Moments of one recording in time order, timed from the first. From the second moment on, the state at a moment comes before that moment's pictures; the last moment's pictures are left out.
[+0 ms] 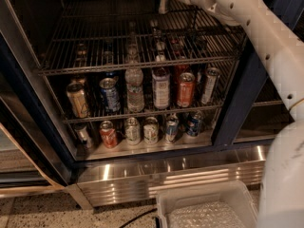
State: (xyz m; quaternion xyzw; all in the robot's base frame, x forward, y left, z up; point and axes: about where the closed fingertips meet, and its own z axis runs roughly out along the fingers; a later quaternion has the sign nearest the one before) arm 0.842 -0.046 1.057 -0.27 0.64 0.19 0.69
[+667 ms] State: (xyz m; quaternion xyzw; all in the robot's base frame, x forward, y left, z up) arm 0.769 -0.037 1.017 -0.29 0.66 0.21 0.66
